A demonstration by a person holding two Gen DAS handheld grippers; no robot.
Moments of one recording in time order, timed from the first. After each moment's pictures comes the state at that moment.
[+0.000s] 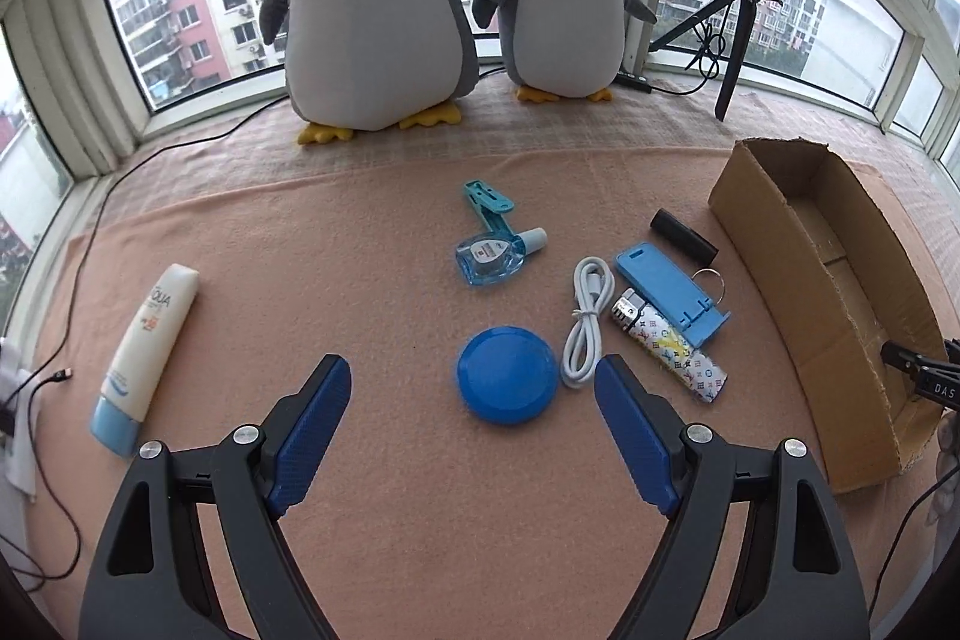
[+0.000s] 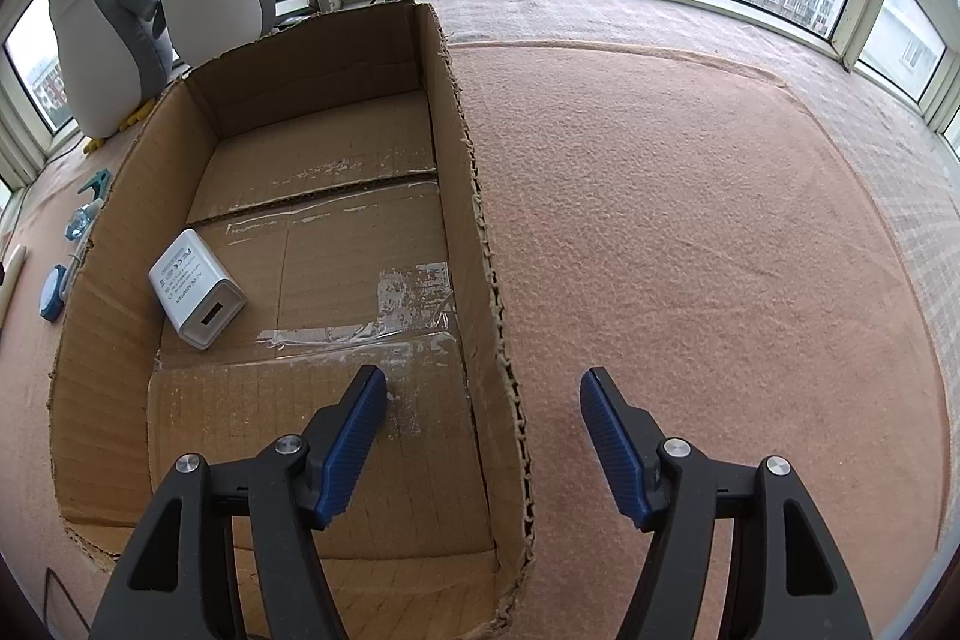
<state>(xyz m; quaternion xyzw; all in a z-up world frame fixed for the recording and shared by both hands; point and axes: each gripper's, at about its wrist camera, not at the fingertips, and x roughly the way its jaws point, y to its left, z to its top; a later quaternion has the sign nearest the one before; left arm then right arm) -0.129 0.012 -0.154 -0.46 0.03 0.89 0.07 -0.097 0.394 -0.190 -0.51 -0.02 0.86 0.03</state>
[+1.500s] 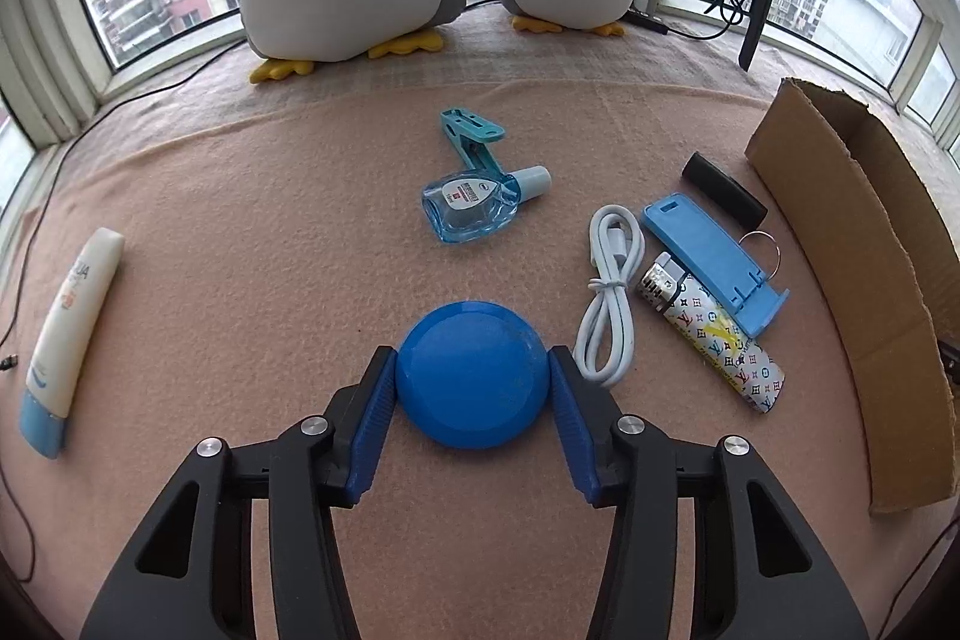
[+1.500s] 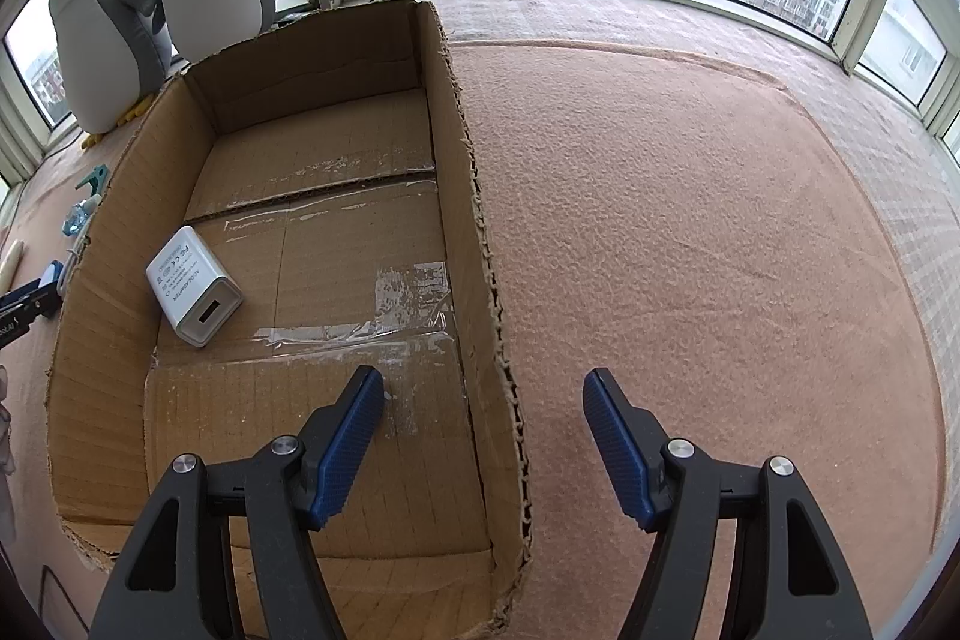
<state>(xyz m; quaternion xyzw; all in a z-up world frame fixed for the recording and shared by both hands) -0.152 0.030 -0.204 -0.50 0.03 0.87 0.07 -0.093 0.394 -0.191 -0.51 -0.03 0.86 0.03</state>
